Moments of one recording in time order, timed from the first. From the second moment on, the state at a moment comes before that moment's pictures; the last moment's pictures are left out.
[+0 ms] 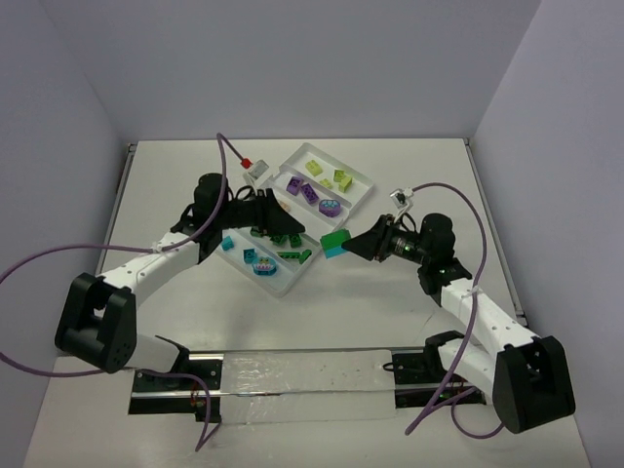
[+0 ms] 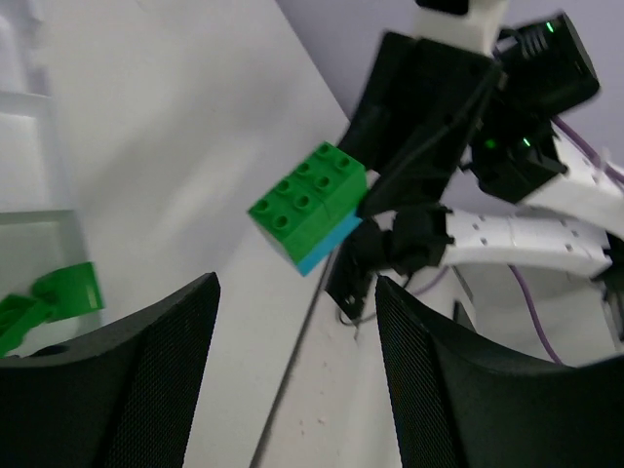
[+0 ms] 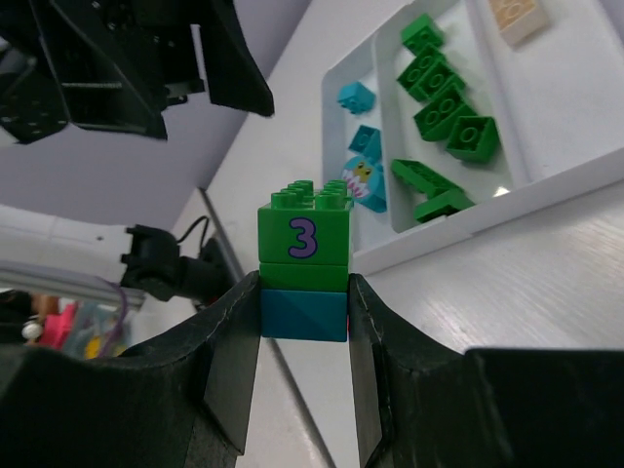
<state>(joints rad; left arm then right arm) -0.45 1.41 0.87 0.26 0.86 -0.69 0.24 1.00 0.45 0.39 -0.80 0.70</state>
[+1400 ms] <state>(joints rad) -0.60 1.68 0.86 0.79 1.22 -0.97 0.23 1.12 0.44 0.66 -1.16 0.83</state>
